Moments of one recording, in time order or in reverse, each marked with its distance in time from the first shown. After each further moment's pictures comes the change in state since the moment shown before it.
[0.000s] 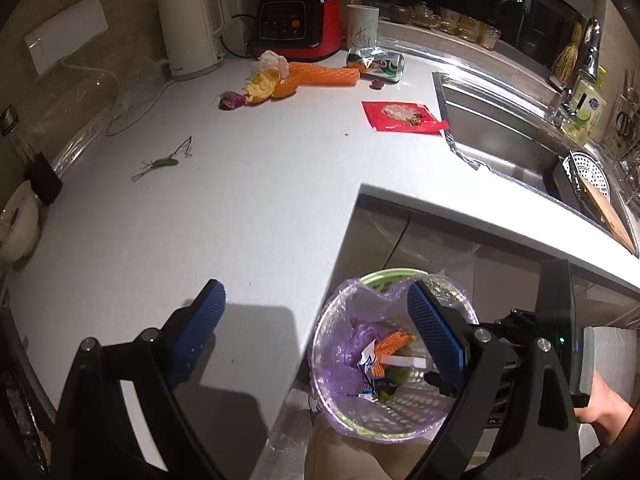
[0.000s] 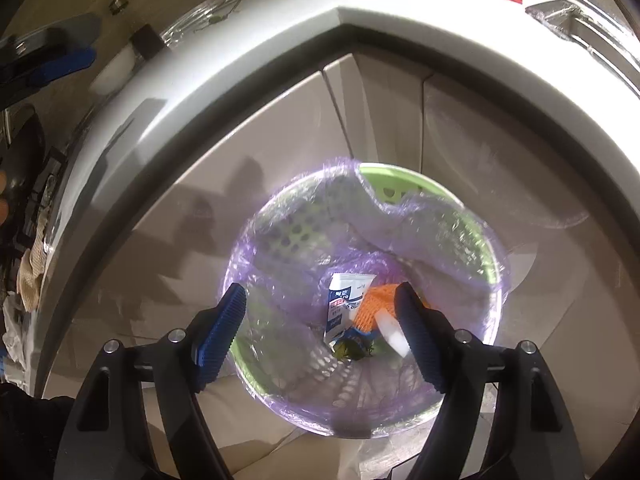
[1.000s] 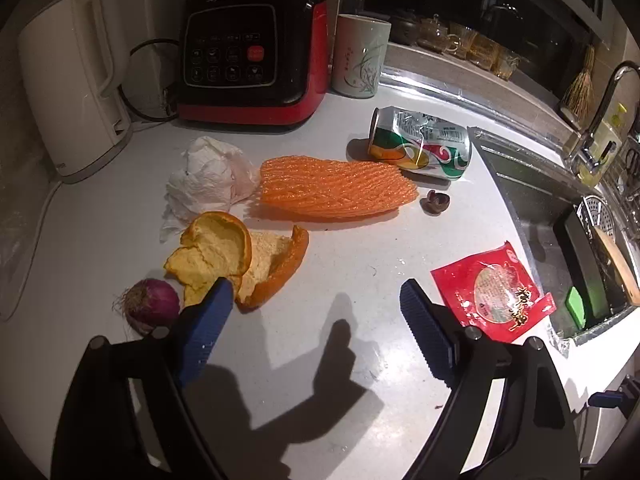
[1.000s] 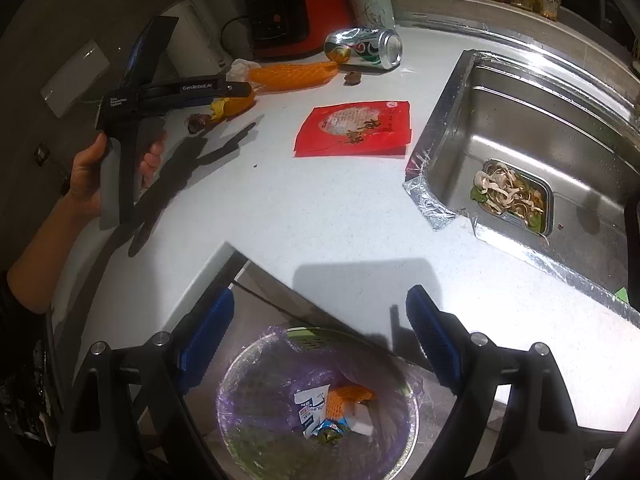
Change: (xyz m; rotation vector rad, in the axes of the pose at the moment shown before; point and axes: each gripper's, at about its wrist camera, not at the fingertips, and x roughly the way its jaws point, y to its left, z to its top) left arm 0.216 0.046 0.239 0.144 -0.033 -0.193; right arm -0.068 -0.052 0.119 0.271 -0.227 -0.180
